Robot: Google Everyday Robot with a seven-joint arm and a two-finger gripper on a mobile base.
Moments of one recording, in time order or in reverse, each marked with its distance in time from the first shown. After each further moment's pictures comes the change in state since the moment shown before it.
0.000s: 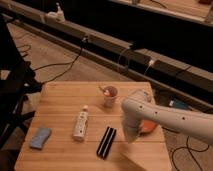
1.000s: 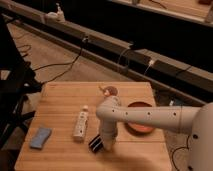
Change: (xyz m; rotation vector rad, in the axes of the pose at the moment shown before) arm -0.087 -0.068 0.042 -0.036 -0.051 -0.235
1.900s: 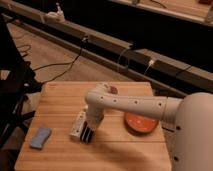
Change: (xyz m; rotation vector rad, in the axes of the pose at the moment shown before) arm -0.003 -0.113 -0.050 0.227 -0.002 -0.089
